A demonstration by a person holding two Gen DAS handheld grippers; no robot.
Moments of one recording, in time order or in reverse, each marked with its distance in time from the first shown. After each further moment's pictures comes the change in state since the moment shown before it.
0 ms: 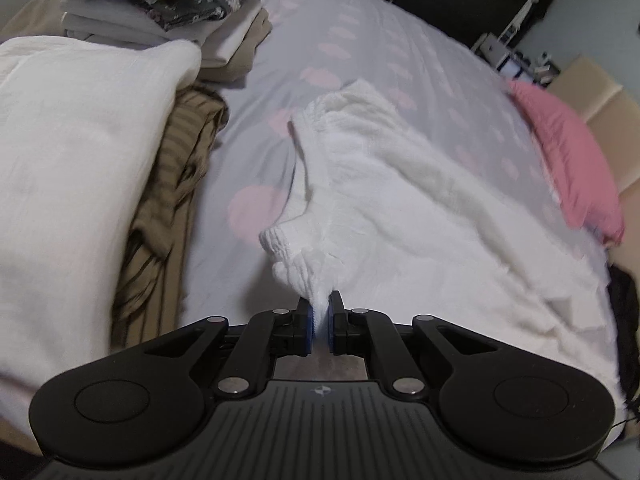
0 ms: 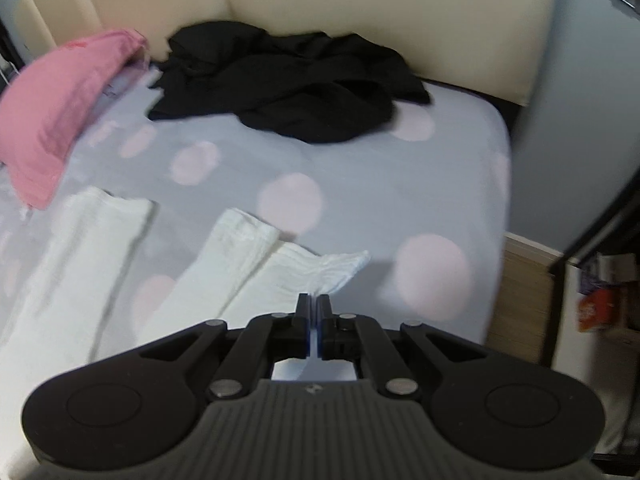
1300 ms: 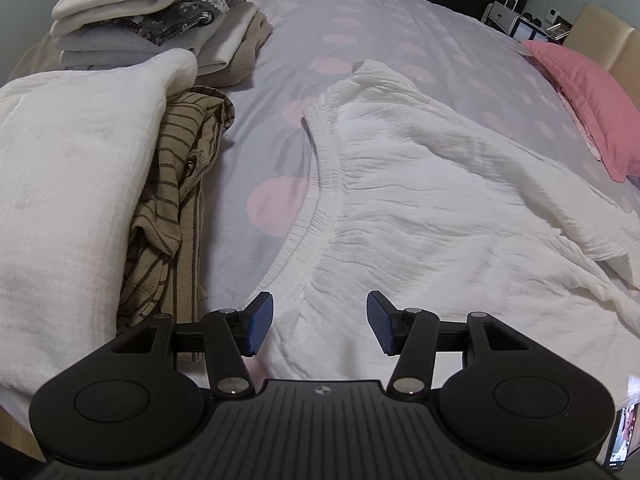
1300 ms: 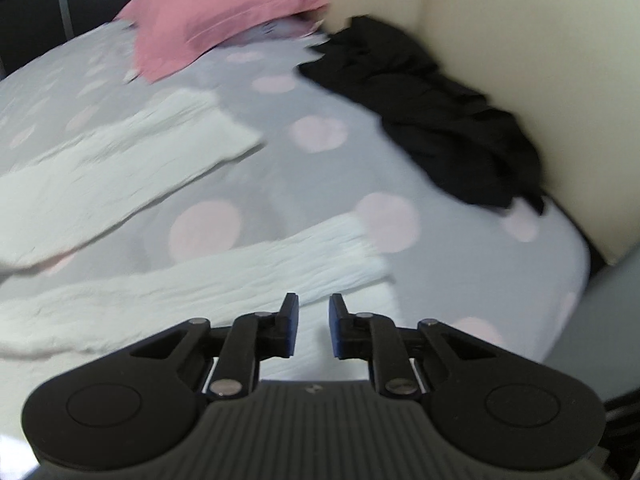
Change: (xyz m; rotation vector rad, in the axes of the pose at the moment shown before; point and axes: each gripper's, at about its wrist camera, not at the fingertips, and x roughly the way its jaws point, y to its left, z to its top) left arm 0.023 -0.019 -0.008 0.132 -0.025 0.160; right arm 0.013 0.031 -0.030 -0.624 -0.087 0.191
